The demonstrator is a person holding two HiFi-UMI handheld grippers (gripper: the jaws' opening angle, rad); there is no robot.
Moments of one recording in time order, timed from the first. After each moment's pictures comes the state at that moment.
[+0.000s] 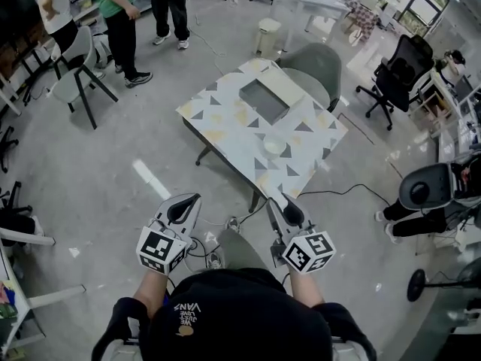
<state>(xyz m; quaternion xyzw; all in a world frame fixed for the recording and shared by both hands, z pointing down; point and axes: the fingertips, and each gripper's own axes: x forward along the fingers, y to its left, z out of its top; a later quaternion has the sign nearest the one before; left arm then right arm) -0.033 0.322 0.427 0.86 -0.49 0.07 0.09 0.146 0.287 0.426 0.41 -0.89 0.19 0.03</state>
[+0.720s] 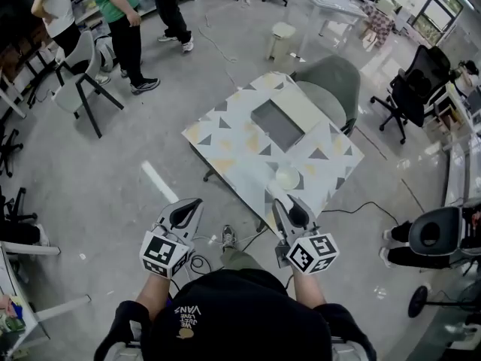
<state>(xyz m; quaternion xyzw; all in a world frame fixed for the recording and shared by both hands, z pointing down) -0.076 0.190 0.442 0.85 -0.51 0.09 0.10 0.112 0.136 0.441 0.41 -0.89 0.20 0.04</state>
